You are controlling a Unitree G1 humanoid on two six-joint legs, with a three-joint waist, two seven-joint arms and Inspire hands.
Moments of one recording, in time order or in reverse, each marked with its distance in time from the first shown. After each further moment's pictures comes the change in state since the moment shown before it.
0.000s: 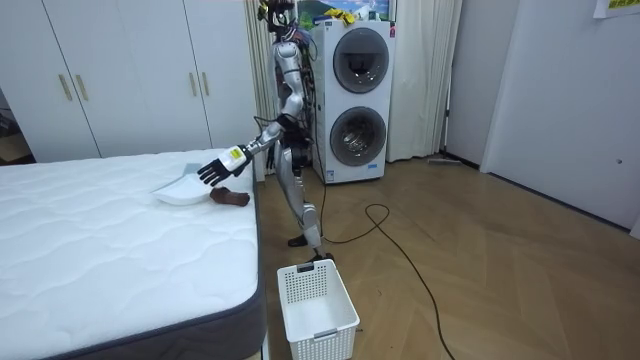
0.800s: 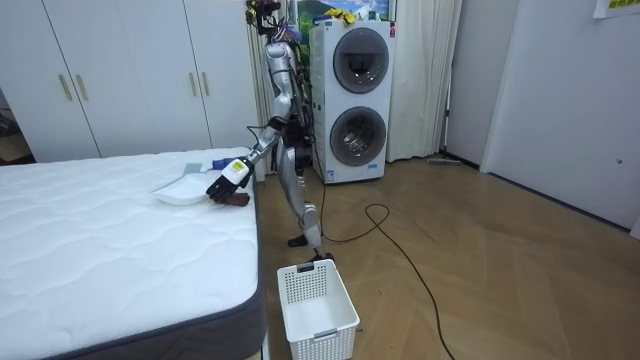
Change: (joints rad) left arm -0.149 0.001 -0.017 0.259 -0.098 0.005 0.028; right arm -0.093 -0.001 0.021 0.052 0.116 0.006 0.002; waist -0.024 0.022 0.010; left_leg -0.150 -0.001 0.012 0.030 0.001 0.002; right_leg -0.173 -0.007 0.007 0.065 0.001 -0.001
